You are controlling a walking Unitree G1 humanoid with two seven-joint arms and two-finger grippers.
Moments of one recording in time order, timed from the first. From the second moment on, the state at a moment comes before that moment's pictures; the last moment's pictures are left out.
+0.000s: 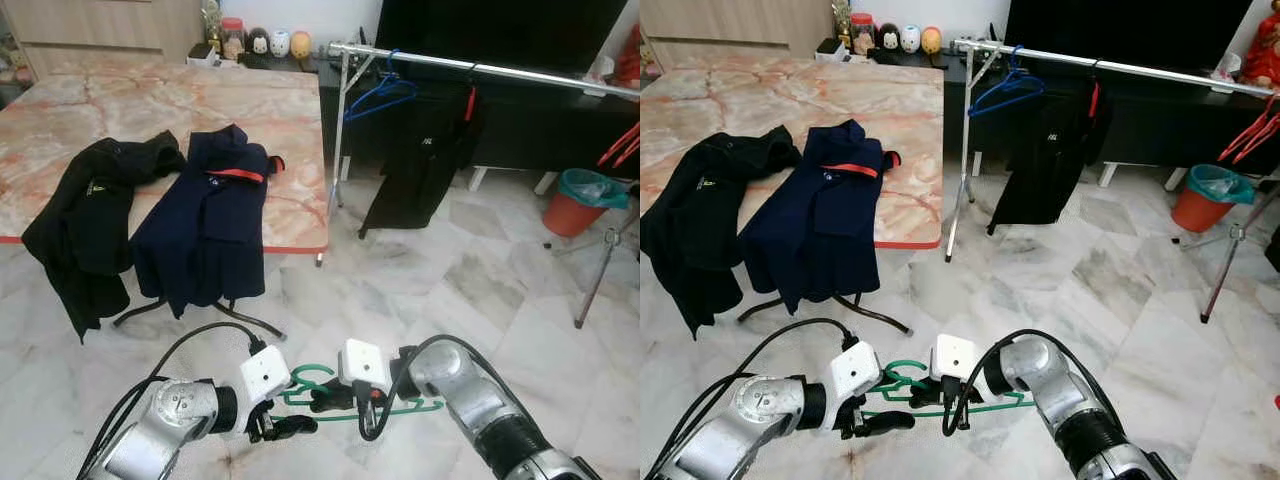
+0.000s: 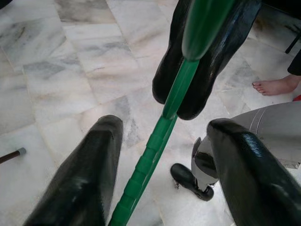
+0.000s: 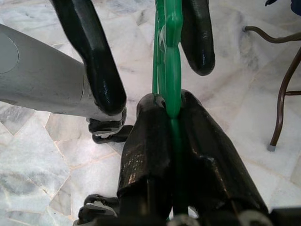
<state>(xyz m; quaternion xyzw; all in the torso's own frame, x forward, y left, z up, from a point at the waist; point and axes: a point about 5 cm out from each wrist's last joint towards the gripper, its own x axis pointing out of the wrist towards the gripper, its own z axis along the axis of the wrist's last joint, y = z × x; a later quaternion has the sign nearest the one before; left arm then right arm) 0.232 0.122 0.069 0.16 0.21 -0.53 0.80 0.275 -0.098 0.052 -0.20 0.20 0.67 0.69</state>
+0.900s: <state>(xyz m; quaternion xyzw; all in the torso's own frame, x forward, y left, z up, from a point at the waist) 0.232 0.126 0.069 0.18 0.22 -0.54 0.79 0.270 -0.096 0.050 -0.20 0.20 0.68 0.68</state>
